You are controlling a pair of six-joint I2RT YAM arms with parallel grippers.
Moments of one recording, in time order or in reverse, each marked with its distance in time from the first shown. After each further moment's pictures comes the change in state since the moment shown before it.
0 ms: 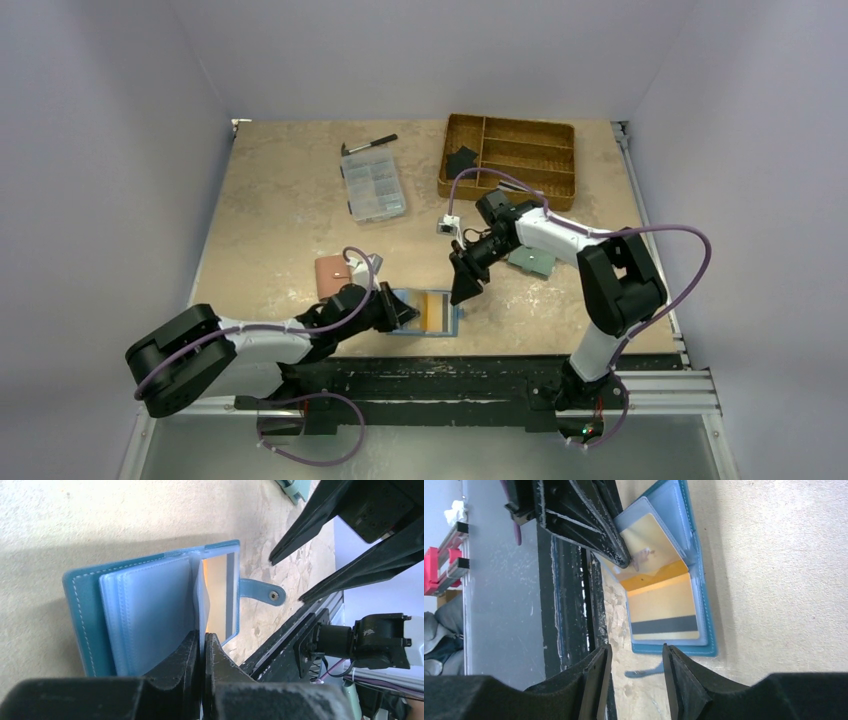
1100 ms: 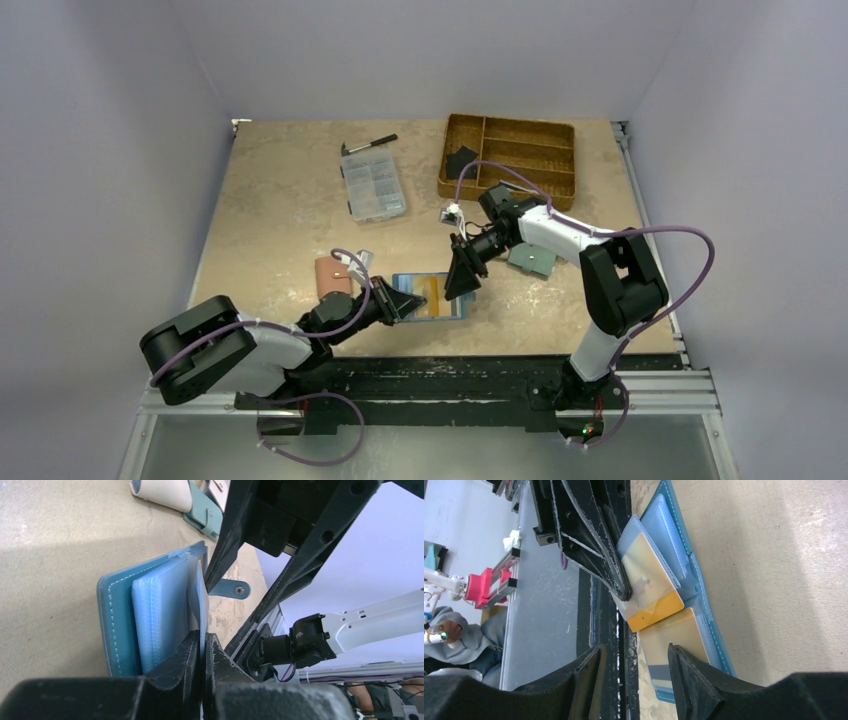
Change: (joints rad) left arm 0.000 0.087 -0.112 0.521 0.012 -0.009; right arm -0.026 -0.006 0.016 0.010 -0.178 0.051
